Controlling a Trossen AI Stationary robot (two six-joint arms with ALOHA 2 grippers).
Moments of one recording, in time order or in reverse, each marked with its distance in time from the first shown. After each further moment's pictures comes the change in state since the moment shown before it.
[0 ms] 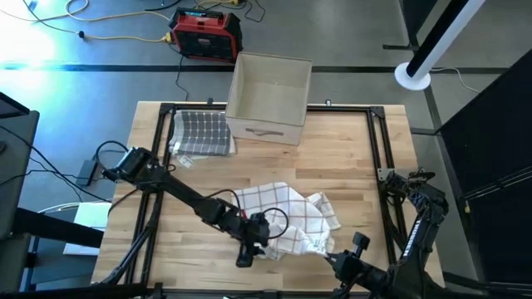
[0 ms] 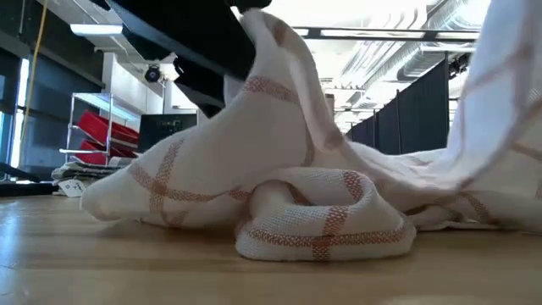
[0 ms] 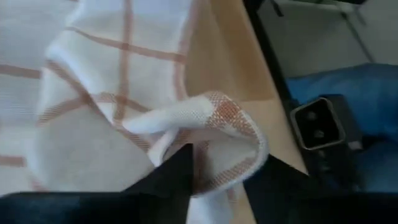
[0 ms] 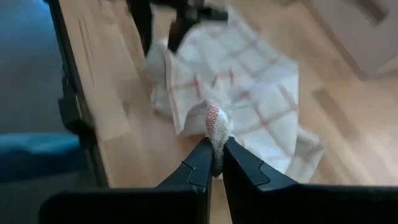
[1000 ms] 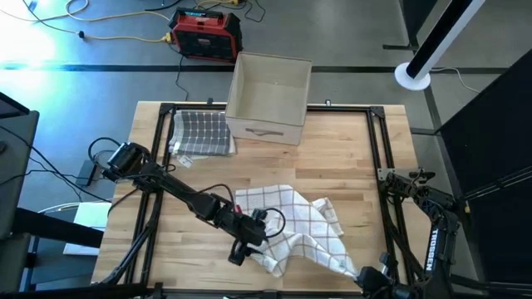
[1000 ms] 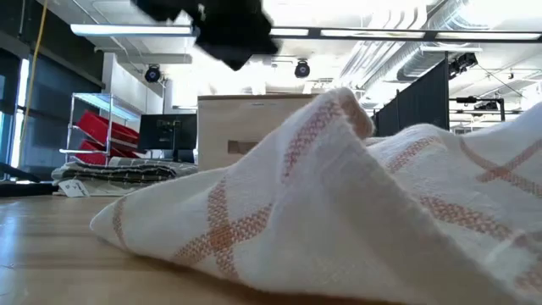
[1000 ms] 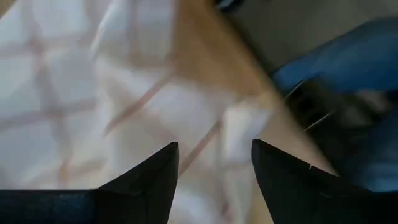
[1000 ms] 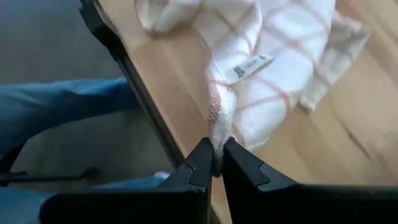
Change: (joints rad) left arm 0.008 -0.081 0.001 -0.019 0.021 0.295; right arm 0.159 0.007 0.000 0.000 -0.243 0.303
